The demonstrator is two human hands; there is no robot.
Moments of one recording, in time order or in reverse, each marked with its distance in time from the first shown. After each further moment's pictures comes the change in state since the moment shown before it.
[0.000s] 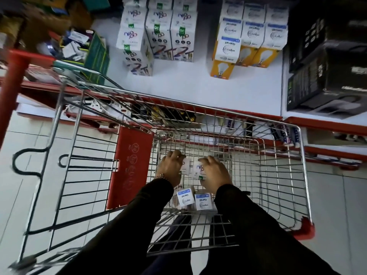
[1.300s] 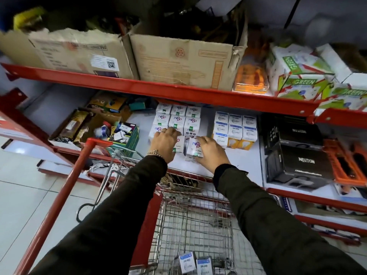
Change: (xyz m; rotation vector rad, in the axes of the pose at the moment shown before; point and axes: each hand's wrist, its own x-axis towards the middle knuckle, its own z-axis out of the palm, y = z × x) left_hand 0.011 -0.025 -0.314 0.214 0.517 -0.025; right_hand 0.034 -0.077 -0.290 -0.029 0.469 -0.175
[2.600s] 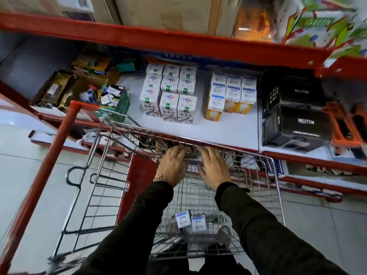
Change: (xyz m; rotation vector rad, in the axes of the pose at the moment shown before) left_hand -0.122 0.075 0.128 -0.420 0.093 0.070; right_hand -0.126 0.030 0.117 -0.012 0.006 0.025
